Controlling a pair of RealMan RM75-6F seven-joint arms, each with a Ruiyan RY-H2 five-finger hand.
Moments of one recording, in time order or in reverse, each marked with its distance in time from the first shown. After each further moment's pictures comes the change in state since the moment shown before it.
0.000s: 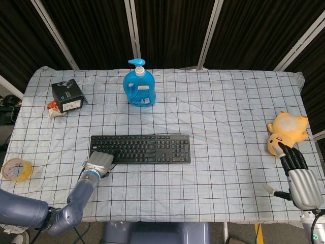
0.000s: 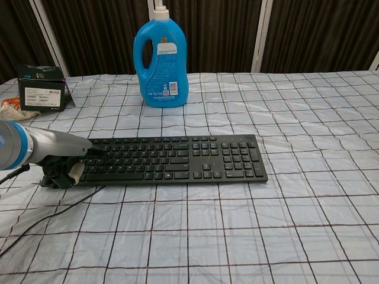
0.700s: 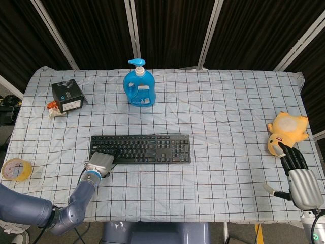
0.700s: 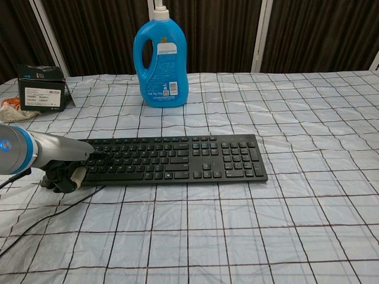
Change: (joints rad) left arm -0.023 -0.026 0.016 0.031 -0.033 -0.009 -0.001; right arm -0.001 0.001 -0.001 -0.002 -0.003 0.000 0.004
